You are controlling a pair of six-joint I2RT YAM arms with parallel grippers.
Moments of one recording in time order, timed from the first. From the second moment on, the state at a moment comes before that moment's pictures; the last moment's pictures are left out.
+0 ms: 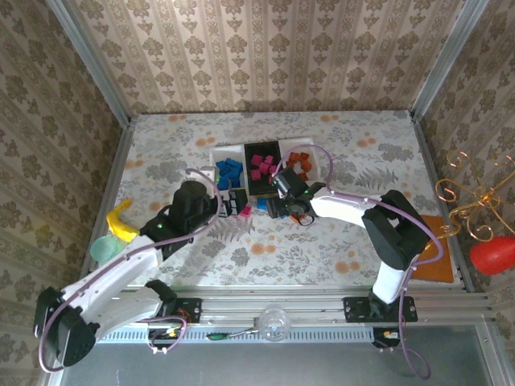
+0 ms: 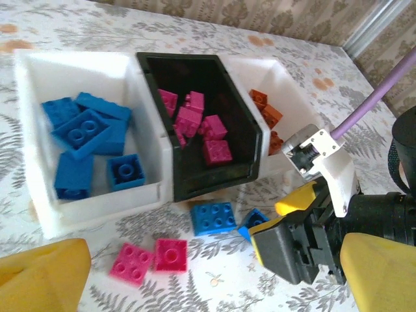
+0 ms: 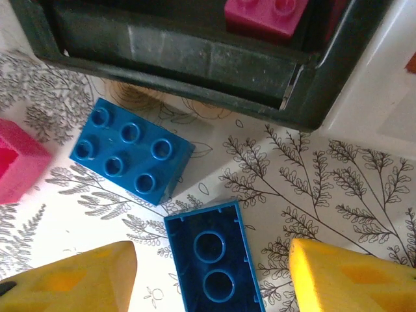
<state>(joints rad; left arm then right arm) -0.71 0.93 0.67 -0.19 -0.10 -0.49 0.67 1.78 1.07 -0.32 0.08 0.31</state>
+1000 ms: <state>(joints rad) -0.65 0.67 0.45 -0.41 -0.23 -0.57 0.77 1.70 1.34 -0.37 -0.12 0.31</state>
